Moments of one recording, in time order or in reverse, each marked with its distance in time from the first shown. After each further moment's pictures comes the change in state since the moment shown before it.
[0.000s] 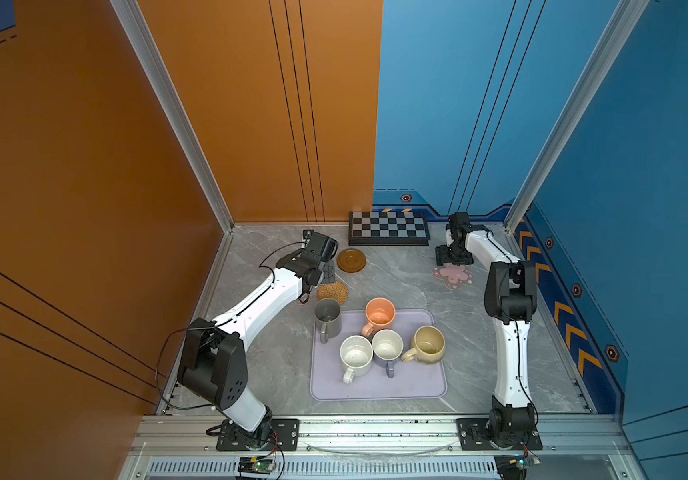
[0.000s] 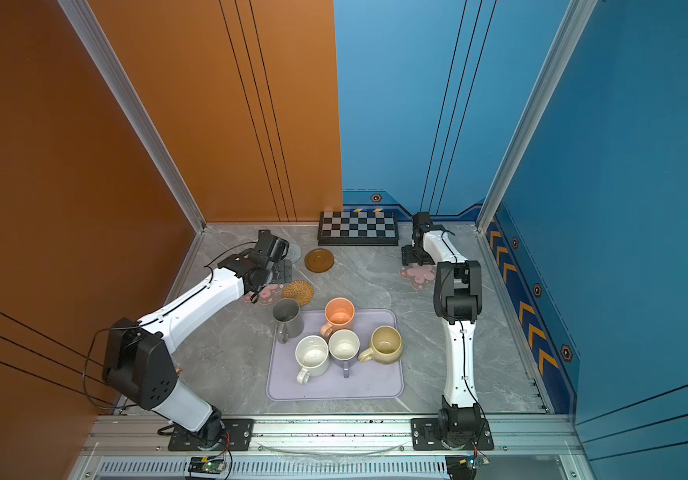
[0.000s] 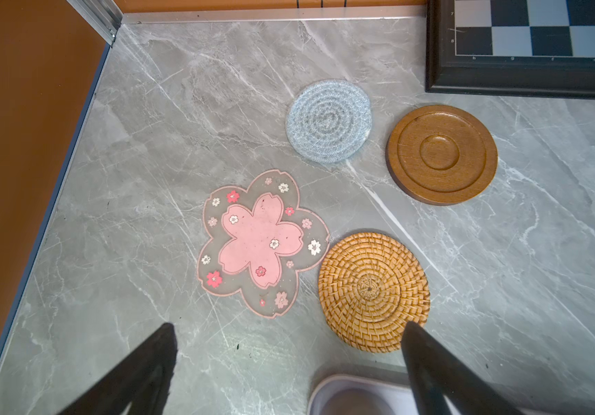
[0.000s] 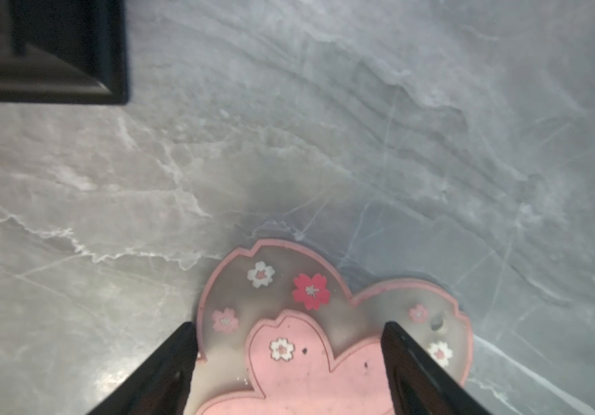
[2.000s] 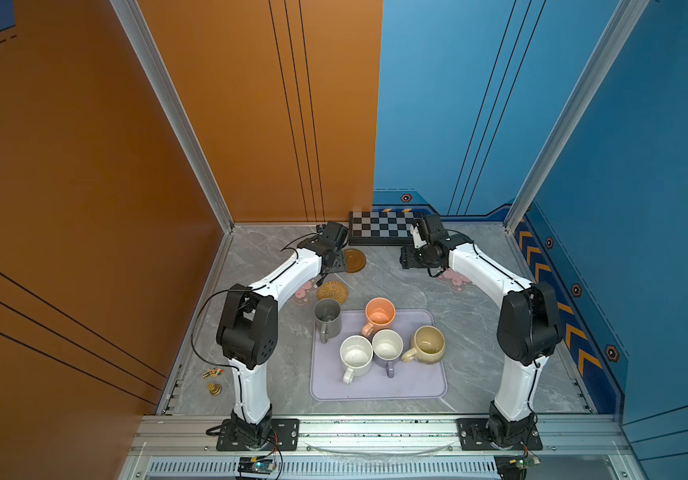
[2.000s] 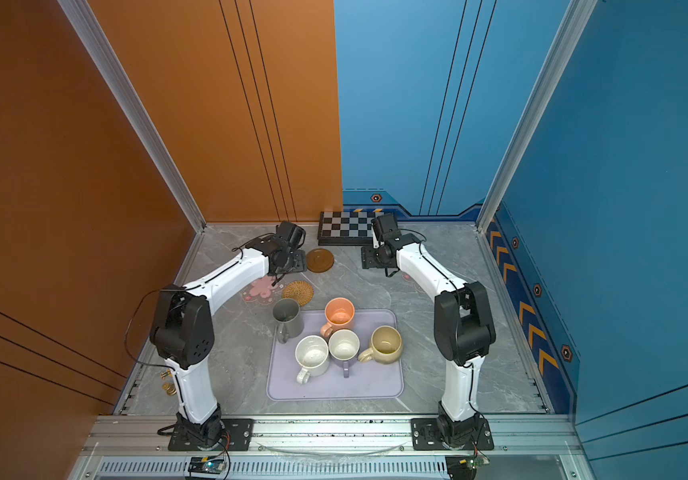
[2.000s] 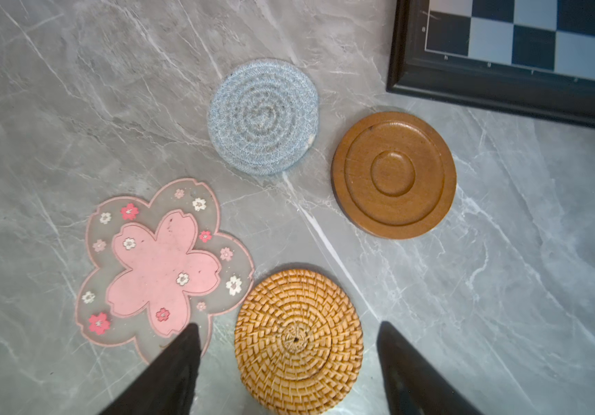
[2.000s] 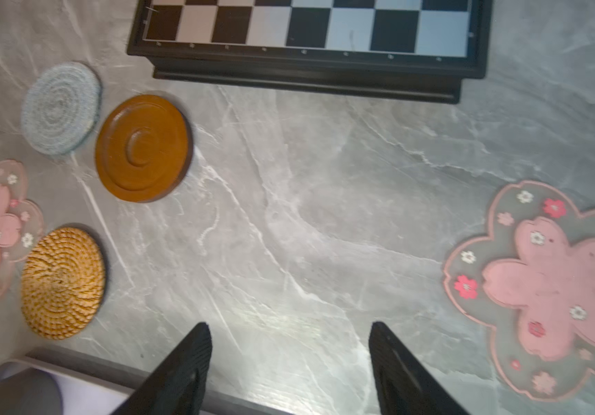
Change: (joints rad) left arm 0.041 0.336 0.287 -0.014 0.182 -0.127; right arm 0.352 -0.457 -0.383 0.208 -0.100 0.258
